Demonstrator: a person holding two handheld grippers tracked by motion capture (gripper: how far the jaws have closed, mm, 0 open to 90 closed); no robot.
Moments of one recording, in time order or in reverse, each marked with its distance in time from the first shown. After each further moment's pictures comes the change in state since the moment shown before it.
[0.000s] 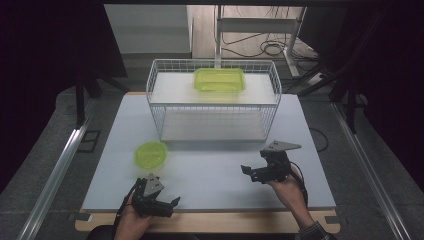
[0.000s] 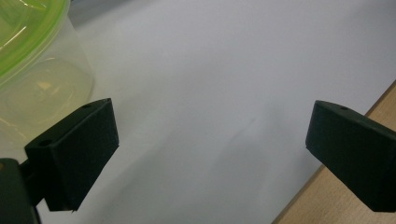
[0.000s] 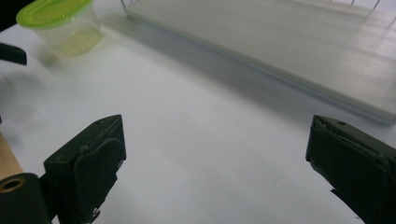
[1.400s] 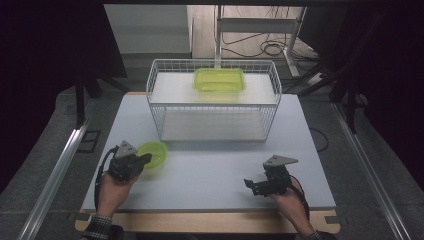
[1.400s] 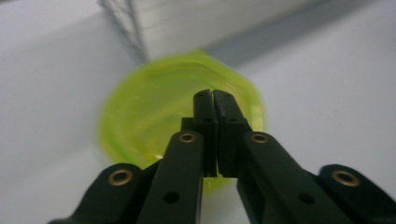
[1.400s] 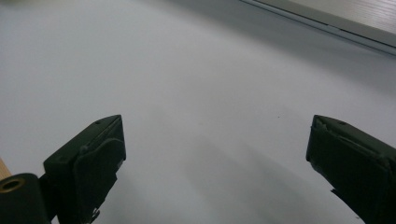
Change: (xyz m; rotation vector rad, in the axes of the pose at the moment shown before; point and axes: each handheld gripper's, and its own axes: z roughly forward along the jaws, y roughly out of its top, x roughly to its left) left arm 0.098 0.044 -0.028 -0.062 0.092 -0.142; right arm -0.001 -0.045 0.010 0.080 -0.046 -0.021
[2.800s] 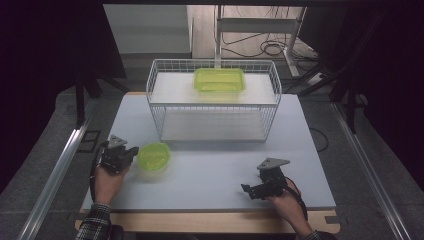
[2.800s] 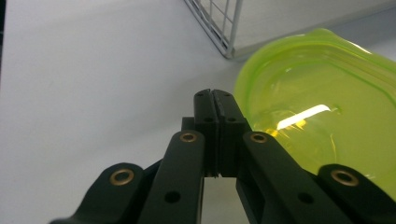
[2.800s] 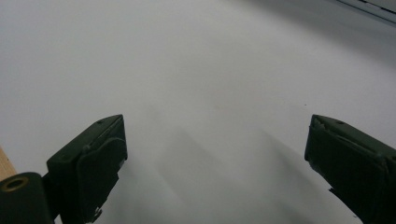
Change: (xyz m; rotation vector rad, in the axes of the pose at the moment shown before) left arm 0.042 -0.018 0.024 0.032 0.101 -0.107; right arm 0.007 -0.004 0.012 0.082 0.012 -0.057
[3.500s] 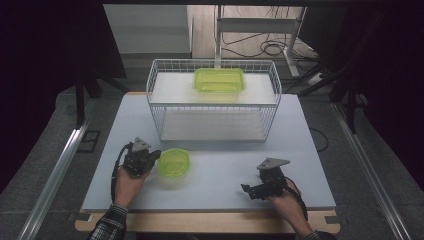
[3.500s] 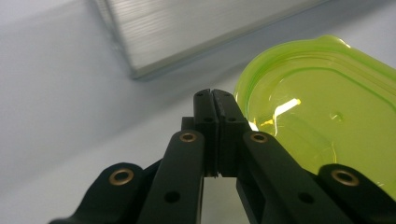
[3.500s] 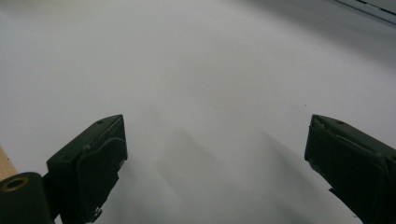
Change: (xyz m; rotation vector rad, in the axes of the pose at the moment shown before) left arm -0.064 0.014 0.017 -0.003 -0.124 0.090; right arm 0.000 0.000 0.000 0.000 0.000 -0.001
